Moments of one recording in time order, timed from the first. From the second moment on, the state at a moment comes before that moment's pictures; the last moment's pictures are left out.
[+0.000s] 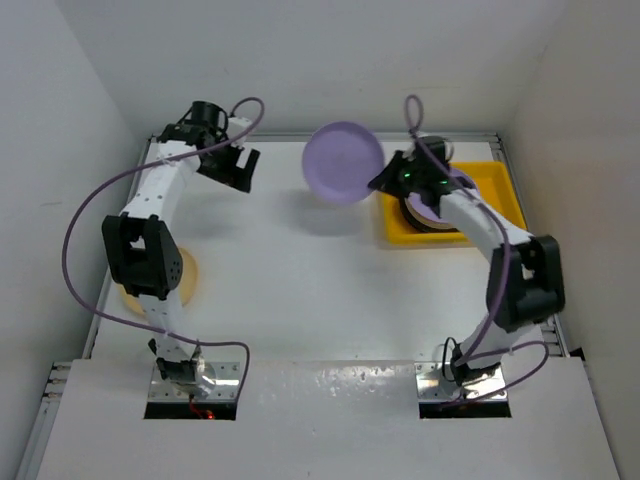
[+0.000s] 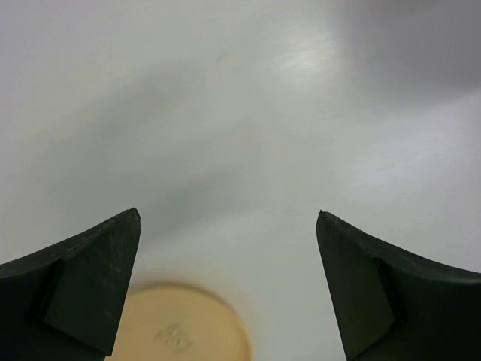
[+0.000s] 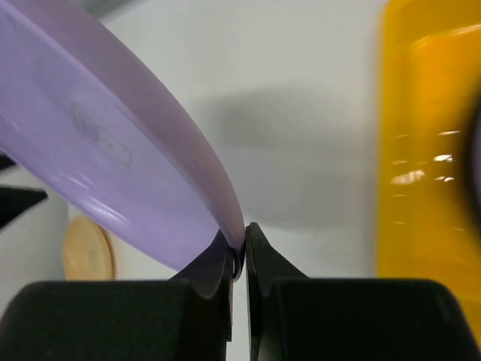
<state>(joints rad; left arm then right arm) -0.11 1.88 1.82 -0.93 0.22 0.30 0.27 1.70 1.19 -0.09 -0.28 0.61</state>
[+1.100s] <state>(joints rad) 0.58 1.86 1.19 -0.82 -0.12 0.41 -0.30 1.72 1.32 -0.67 -0.16 0.54</state>
